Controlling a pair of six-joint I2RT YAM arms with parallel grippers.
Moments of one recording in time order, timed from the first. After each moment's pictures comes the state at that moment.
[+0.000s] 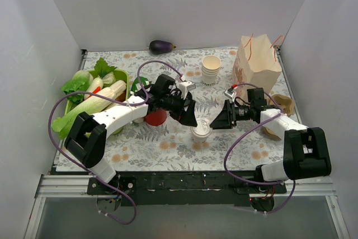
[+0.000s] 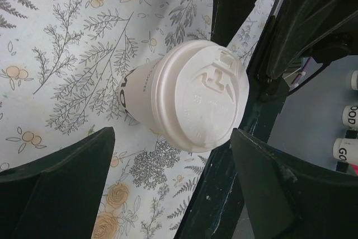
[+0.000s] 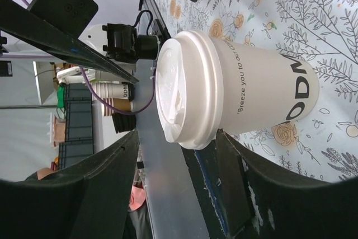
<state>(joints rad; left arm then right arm) -0.68 1.61 1.14 -0.32 0.67 -0.18 0.15 1.38 0.67 -0.26 -1.26 0.32</state>
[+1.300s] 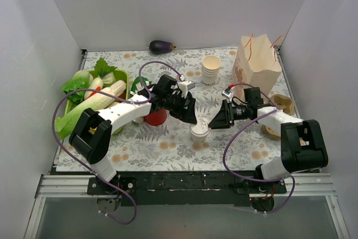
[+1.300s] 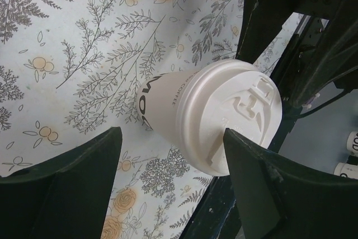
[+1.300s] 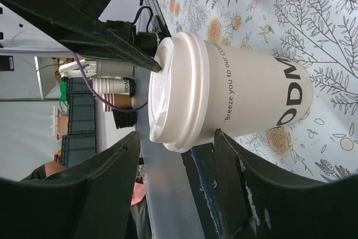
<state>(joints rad) -0.68 1.66 1.16 -0.33 0.57 -0.25 0.17 1.46 0.69 -0.22 -1.28 0.31</state>
